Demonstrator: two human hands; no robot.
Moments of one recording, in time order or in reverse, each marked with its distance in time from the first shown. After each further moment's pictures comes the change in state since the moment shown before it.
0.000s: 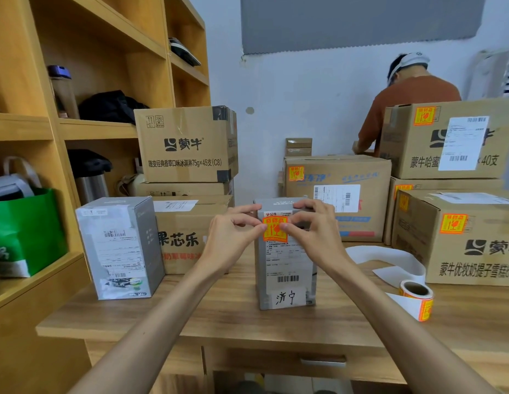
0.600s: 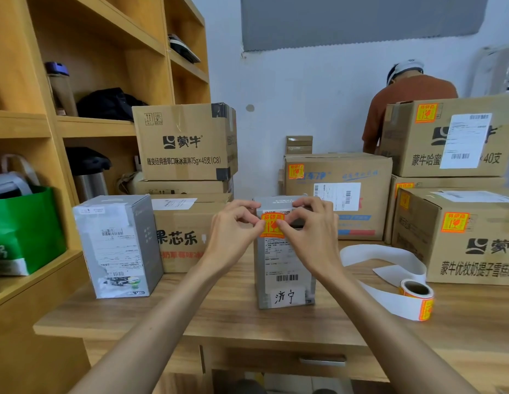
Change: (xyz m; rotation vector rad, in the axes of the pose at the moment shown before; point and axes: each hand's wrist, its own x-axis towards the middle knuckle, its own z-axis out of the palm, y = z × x) left_hand 0.003 0.001 0.010 0.080 0.076 0.070; right_hand -0.004 -0.008 0.013 -0.212 0.196 -0.063
